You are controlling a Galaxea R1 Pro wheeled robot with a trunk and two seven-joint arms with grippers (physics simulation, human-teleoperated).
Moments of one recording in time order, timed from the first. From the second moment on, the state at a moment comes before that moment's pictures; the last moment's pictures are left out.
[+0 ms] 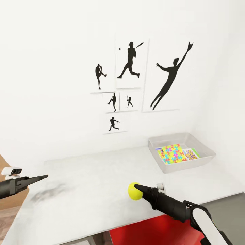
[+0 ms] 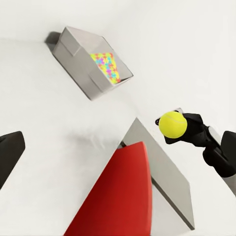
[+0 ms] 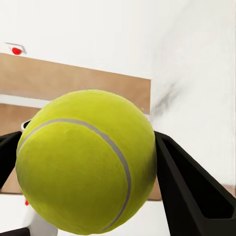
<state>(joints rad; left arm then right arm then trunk) -0.33 0.59 0.34 -1.20 0.38 0.83 -1.57 -0.15 -0.20 0.18 -1.59 -1.38 0.88 0.21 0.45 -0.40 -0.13</state>
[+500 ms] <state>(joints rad) -0.33 0.59 0.34 -1.21 0.38 0.83 -1.57 -0.15 -0.20 0.18 -1.59 -1.38 0.88 0.21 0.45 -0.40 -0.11</state>
